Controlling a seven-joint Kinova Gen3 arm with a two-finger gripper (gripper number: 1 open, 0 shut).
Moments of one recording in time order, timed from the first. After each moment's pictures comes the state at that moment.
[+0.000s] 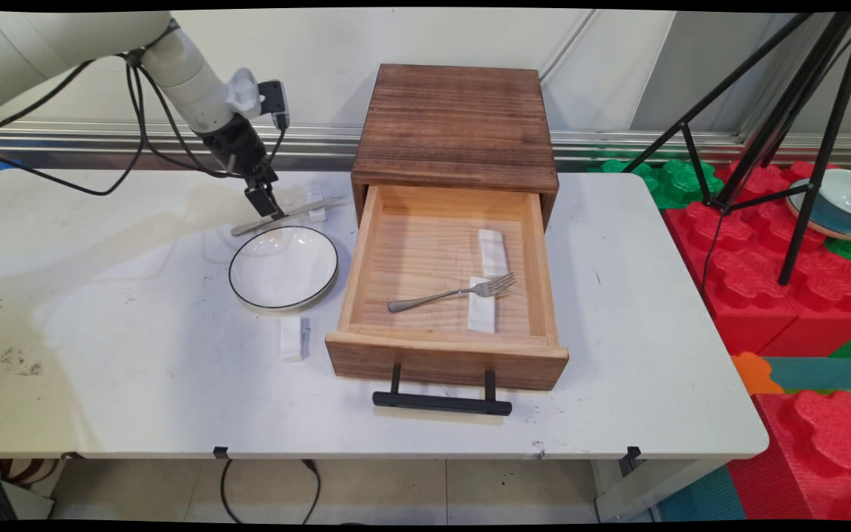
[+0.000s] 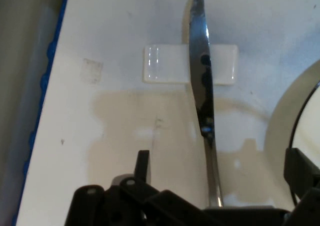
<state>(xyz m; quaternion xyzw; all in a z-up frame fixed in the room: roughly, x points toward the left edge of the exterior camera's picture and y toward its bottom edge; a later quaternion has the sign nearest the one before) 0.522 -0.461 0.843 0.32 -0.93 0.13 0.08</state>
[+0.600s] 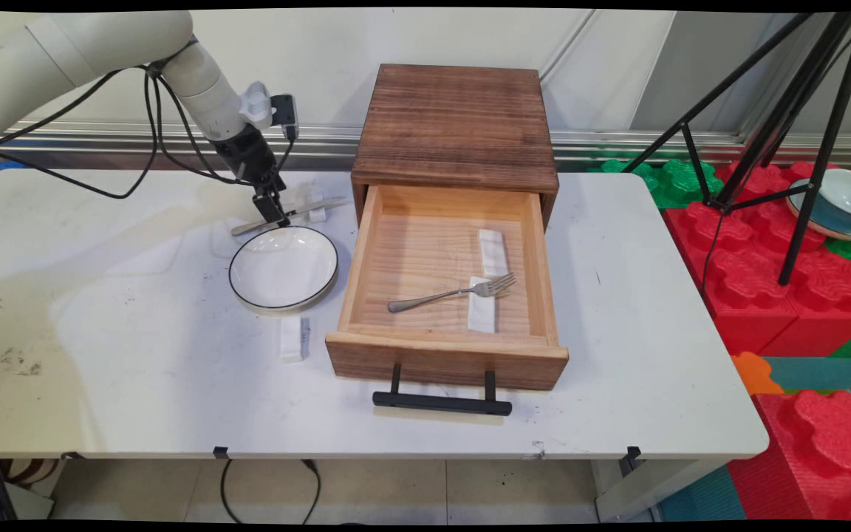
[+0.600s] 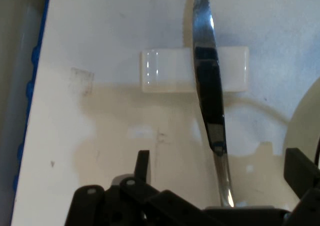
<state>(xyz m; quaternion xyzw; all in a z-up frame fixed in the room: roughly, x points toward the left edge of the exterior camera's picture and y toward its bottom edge) 0.525 -0.484 0.817 0.30 -0.94 0.11 0.08</state>
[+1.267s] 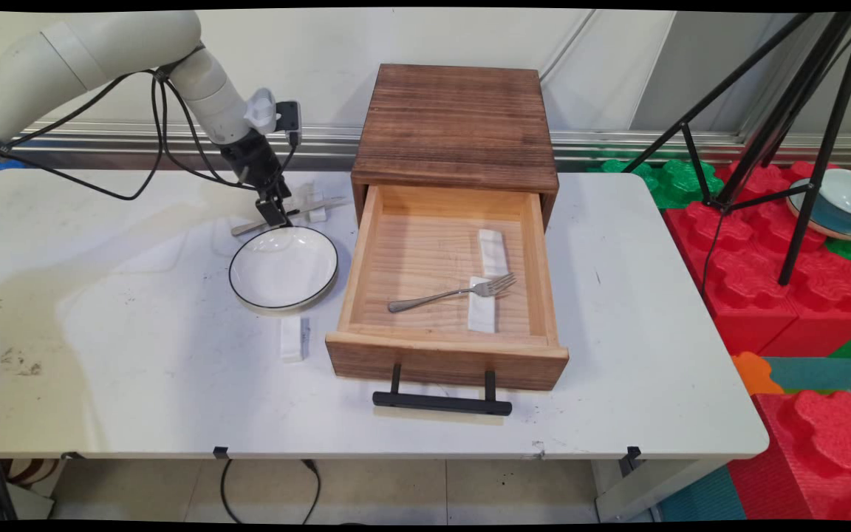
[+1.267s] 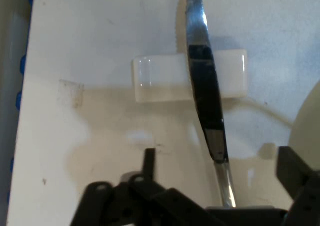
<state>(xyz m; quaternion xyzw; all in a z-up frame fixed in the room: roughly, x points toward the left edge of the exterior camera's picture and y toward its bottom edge) 0.527 -0.493 0.806 0.28 -0.95 0.10 0.08</state>
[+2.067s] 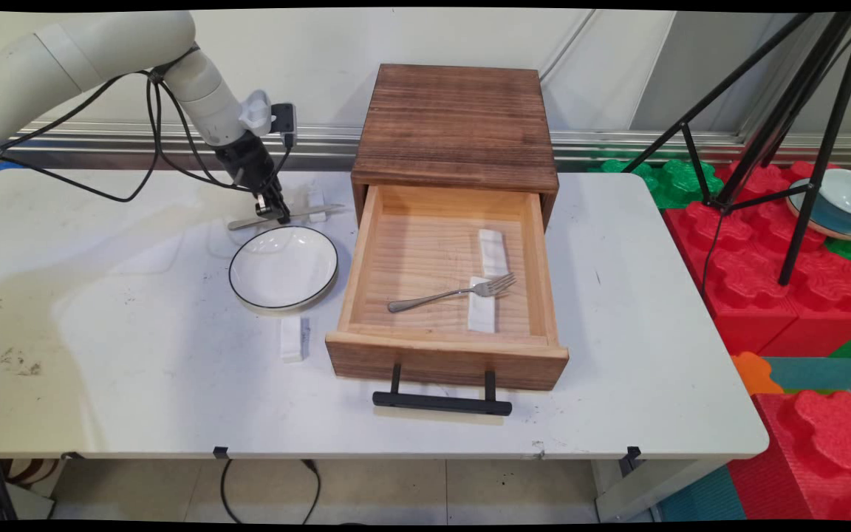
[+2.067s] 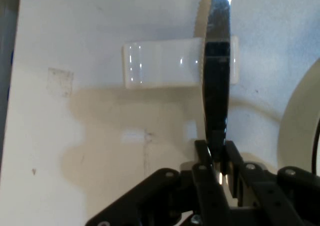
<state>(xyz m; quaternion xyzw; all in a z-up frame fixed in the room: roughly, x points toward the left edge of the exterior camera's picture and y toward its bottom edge) 0.532 -0.487 0.805 0.28 -0.95 0.09 0.08</state>
